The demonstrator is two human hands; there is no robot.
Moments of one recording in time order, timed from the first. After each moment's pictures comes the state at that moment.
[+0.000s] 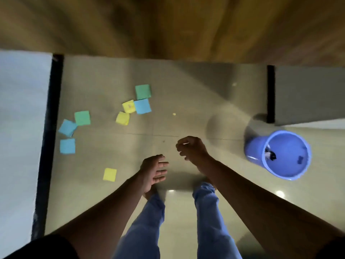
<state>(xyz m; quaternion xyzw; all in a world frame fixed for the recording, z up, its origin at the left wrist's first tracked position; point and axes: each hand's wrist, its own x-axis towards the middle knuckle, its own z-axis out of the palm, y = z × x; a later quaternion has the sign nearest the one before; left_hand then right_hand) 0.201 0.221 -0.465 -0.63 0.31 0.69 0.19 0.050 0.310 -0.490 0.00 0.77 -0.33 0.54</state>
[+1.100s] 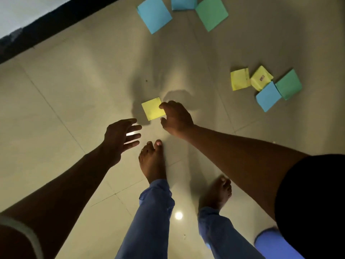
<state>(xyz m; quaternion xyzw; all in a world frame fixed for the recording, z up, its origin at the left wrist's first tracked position) 0.587 0.182 -0.737 -0.74 -0.02 0.63 -0.23 0.404 0.102 -0.817 -0.76 0.51 0.15 0.38</state>
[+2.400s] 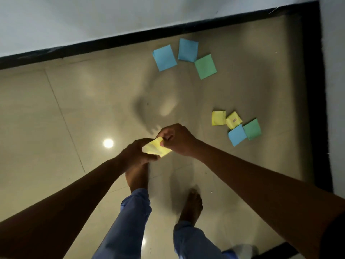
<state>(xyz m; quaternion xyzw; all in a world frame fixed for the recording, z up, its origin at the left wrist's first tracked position) 0.561 0.166 -0.661 -0.67 0.22 0.70 -0.10 0.402 0.050 -0.657 -0.67 0.46 0.18 0.55</state>
